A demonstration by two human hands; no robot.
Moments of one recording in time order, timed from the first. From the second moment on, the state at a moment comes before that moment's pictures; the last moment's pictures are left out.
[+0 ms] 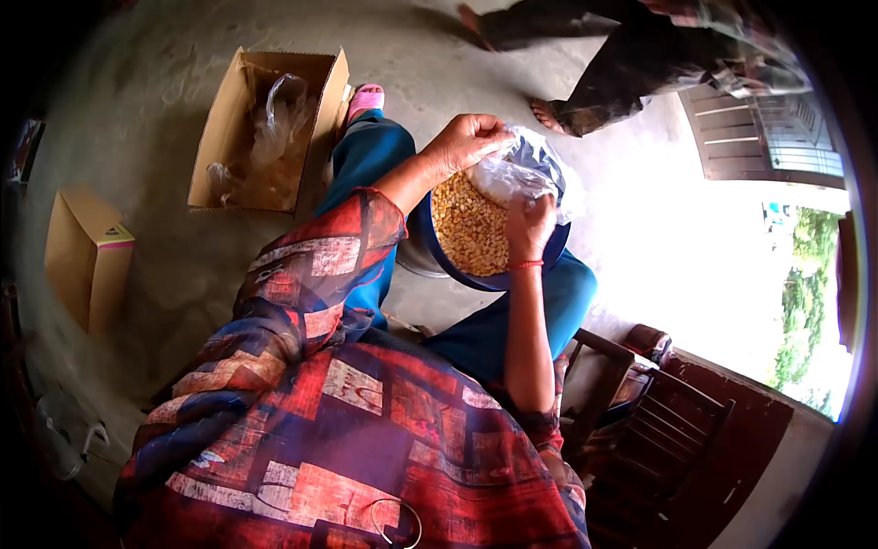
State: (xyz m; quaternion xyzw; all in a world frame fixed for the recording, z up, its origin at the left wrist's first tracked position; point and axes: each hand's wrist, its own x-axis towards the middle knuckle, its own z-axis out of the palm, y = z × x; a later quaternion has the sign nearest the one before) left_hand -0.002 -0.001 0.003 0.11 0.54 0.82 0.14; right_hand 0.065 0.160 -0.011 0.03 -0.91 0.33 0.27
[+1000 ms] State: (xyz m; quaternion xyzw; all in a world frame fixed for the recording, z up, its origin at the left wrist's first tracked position) left_hand 0.010 -0.004 0.014 0.31 0.67 0.67 0.11; right_hand 0.077 0.145 -0.053 0.32 -0.86 0.18 -0.35
